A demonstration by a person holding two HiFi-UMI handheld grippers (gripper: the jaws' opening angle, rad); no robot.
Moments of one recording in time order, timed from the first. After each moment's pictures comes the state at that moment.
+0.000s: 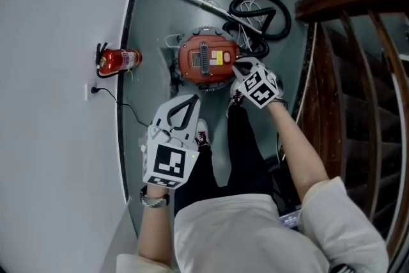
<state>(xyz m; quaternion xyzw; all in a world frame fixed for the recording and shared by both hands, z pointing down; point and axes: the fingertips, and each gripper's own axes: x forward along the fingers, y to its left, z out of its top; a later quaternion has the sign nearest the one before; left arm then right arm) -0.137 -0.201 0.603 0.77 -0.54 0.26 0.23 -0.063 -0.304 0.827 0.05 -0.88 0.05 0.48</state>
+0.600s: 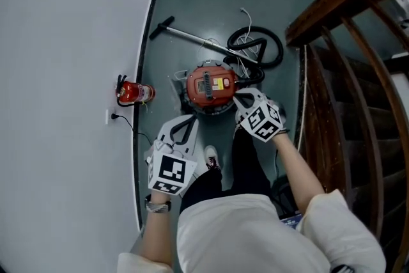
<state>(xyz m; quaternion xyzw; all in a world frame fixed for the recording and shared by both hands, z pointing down) -0.133 -0.157 0.530 0.78 -0.53 0.28 0.16 -0.052 -0.251 0.674 0.08 -0.91 -0.02 0.41</state>
